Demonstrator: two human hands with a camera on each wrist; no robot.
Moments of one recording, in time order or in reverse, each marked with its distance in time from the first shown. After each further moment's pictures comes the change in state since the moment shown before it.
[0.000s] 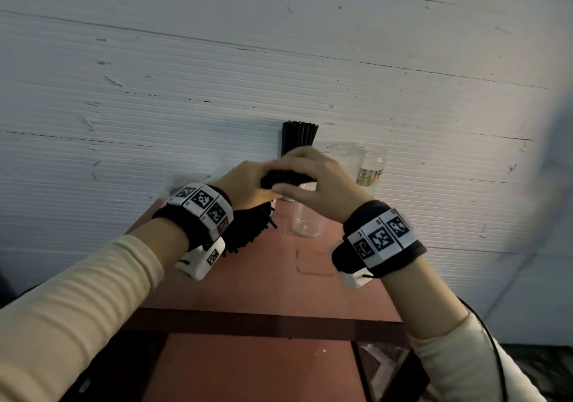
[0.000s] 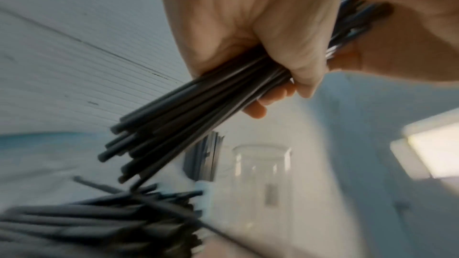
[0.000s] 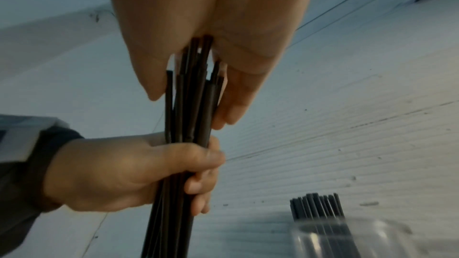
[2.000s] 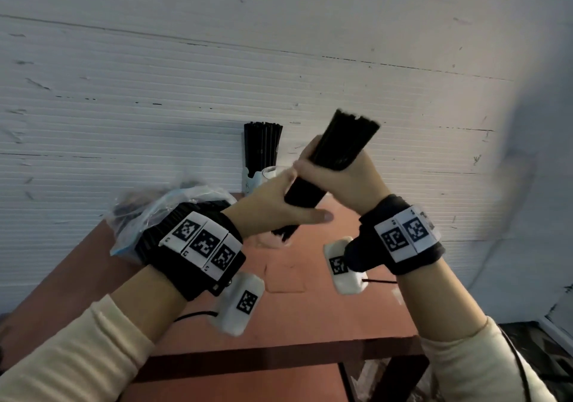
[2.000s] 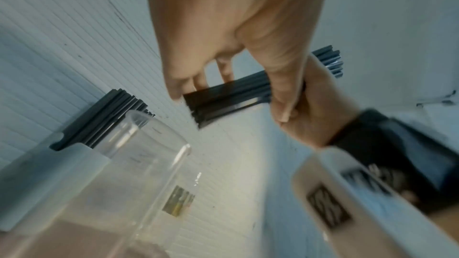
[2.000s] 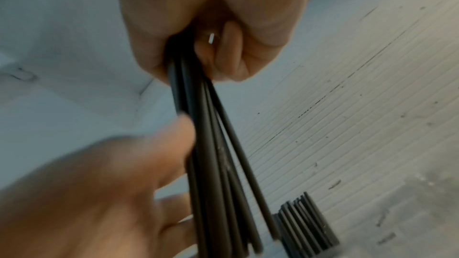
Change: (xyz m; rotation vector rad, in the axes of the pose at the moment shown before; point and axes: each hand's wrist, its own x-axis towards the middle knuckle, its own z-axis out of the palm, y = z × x) left_hand 0.031 0.073 0.049 -0.545 -0.247 -0.050; right_hand -0.019 0.025 -0.056 0.375 0.269 0.248
